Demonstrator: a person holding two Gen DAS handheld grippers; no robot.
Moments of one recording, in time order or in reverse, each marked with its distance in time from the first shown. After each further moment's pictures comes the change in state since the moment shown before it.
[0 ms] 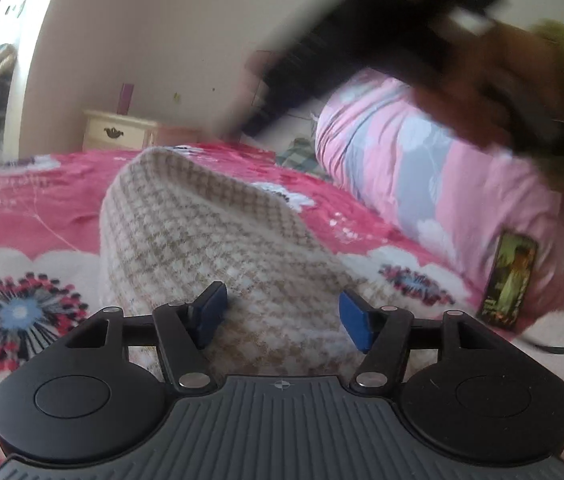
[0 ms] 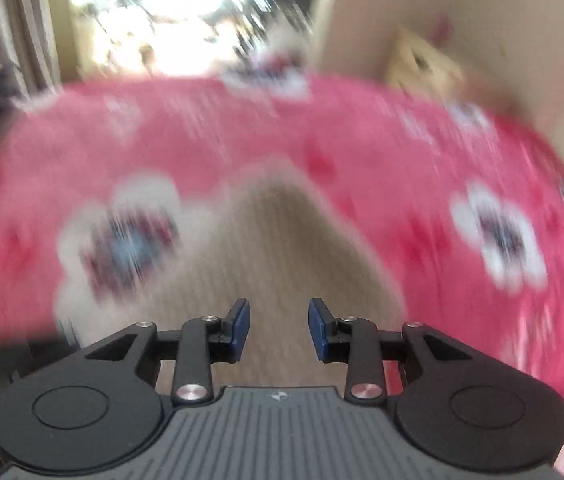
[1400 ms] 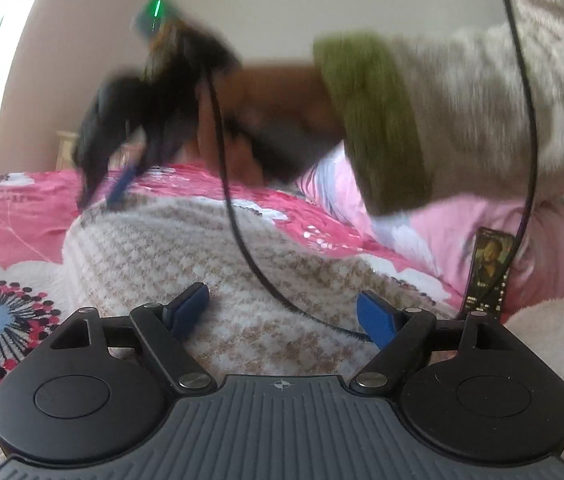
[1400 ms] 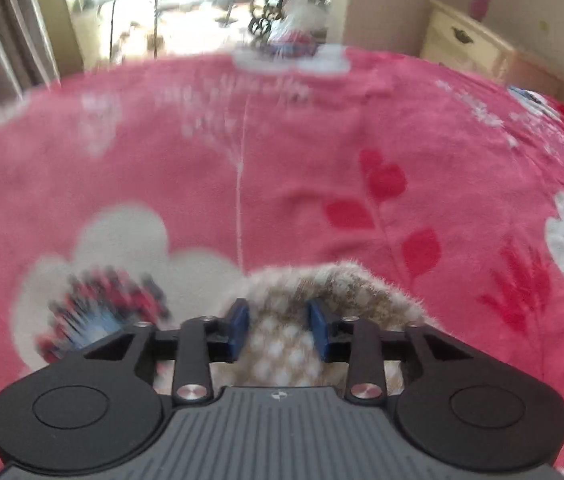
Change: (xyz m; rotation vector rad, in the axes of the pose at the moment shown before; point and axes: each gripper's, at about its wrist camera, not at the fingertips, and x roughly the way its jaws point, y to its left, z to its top) left arm 0.004 -0.003 -0.012 0.068 -0.065 -0.069; right arm 0.129 -0.004 0.051 0.080 0.077 0.083
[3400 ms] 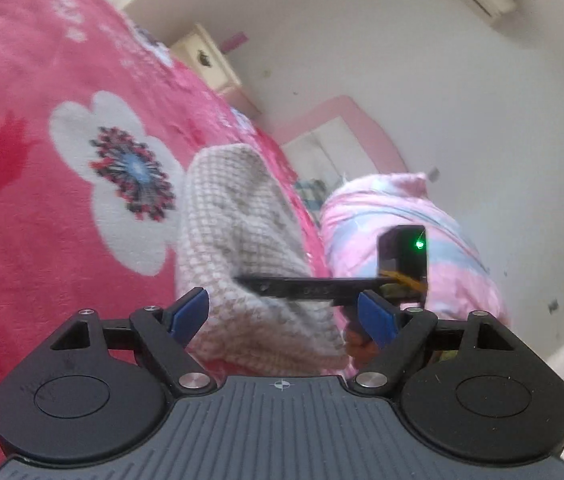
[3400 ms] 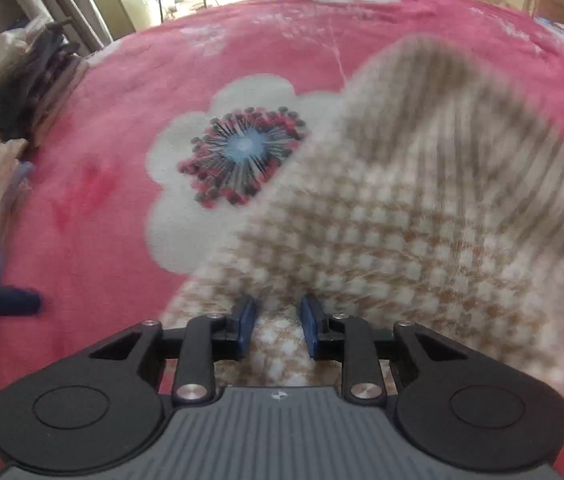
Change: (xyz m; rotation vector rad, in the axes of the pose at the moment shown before) left arm -0.164 0.075 0.000 -0.790 0.002 0.012; right arm -0.053 0.037 -0.163 0.099 0.133 0.232
